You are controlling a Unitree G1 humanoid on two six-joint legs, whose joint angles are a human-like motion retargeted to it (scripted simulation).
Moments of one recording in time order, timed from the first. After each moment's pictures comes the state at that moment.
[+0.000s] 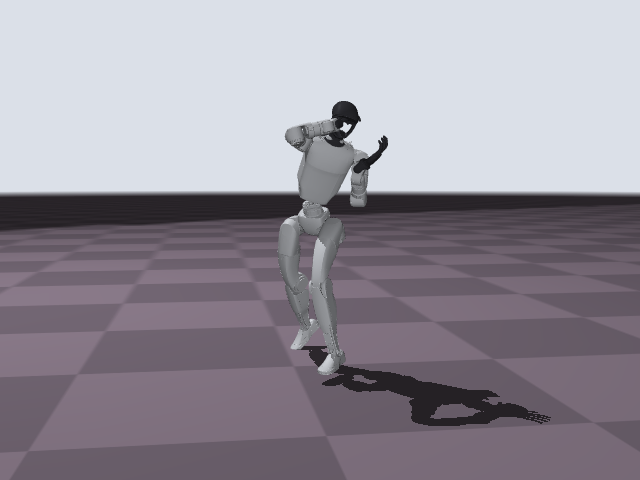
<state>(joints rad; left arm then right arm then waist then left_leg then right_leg) -0.76 0.21 -0.25 -0.49 -0.25 -0.52 0.77 -1.86 -0.83 0.73 -0.45 0.17 -0.69 -0.21 0.54 -0.50 -0.08 -1.33 0.17 -0.21 0.90 -0.03 -0.20 -0.19 -0.11 -0.30 0.21 0.24 0.26</state>
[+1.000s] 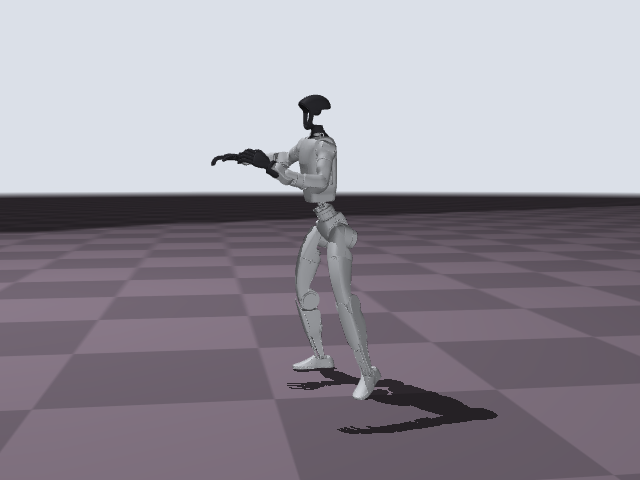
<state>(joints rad) -0.38 0.62 0.02 0.06 0.13 -0.41 -0.08 -0.48 -1.09 0.12 0.65 -0.38 -0.42 -0.03 -0.18 -0.07 -0.44 -0.63 0.40 0.39 0.35 0.31 -0.26 -0.71 -0.21 -0.10 0.46 -0.25 0.13</state>
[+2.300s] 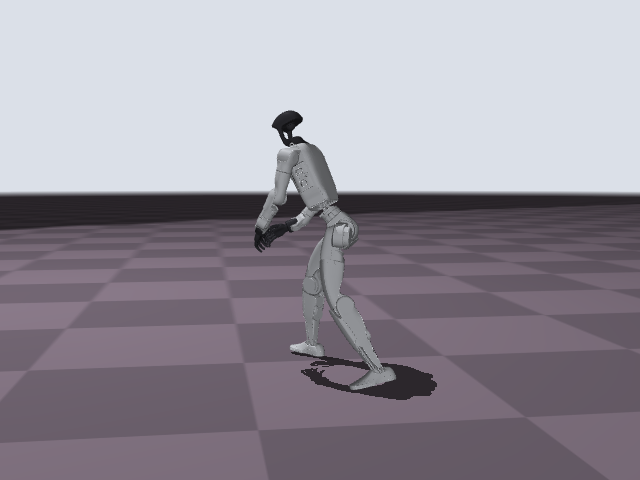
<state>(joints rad) -0.67 0.13 -0.41 1.04 0.76 -0.63 -0.04 -0.45 -0.50 0.45 0.74 -0.42 -0.54 -0.16 -0.22 0.08 -0.30 -0.66 0.26 0.44 0.52 -0.28 -0.26 -1.46 -0.49 -0.14 0.62 0.04 0.03</state>
